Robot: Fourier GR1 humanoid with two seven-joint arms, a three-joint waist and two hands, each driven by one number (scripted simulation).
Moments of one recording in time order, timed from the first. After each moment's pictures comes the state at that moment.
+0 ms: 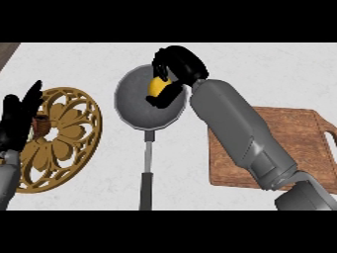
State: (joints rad) left arm -0.24 0.40 0.06 -1.33 -0.06 0.08 0.25; right arm -1.15 -0.01 0.28 -0.49 0.46 -0.08 -0.21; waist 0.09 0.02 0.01
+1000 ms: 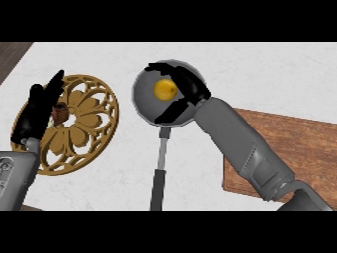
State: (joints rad) left arm -0.33 0.34 0.00 -1.32 -0.09 0.06 0.27; right arm -1.06 0.00 0.41 -0.42 0.08 -0.12 -0.31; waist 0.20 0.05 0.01
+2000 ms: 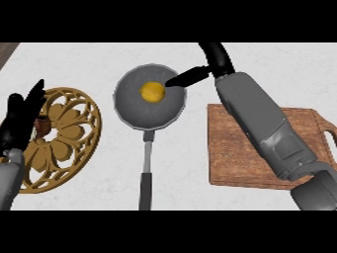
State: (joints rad) left arm -0.25 0.37 0.07 -1.32 -0.08 0.08 0.25; right arm -1.18 -0.10 0.24 -0.28 -0.21 -0.15 -0.40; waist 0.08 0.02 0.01
